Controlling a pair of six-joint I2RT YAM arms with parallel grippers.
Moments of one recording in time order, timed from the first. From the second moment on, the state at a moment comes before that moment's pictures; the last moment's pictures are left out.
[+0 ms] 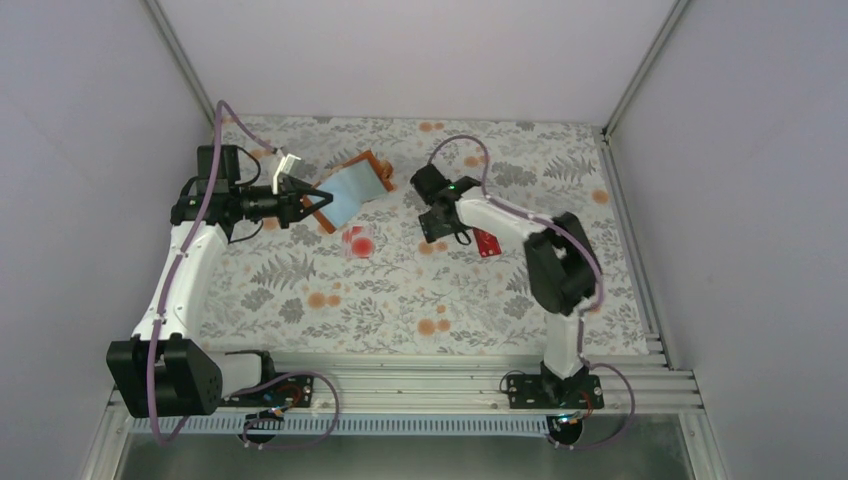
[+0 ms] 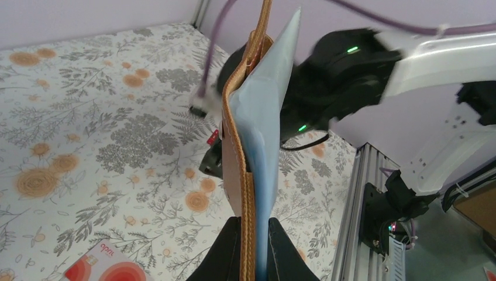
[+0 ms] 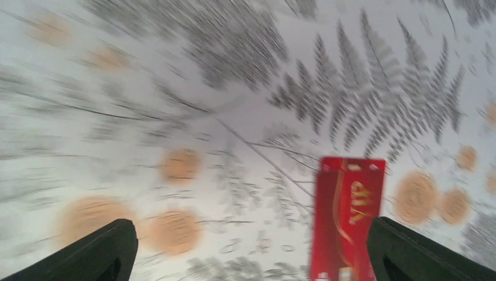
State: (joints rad) left arm 0.05 1.22 1.12 -0.67 1.16 0.25; right arm 0.66 2.04 1.52 -0.90 0.46 0.35
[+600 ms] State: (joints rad) left arm -0.02 1.22 1.12 -0.80 1.31 0.42; right arm 0.60 1.29 1.23 -0.16 -0.77 0.02
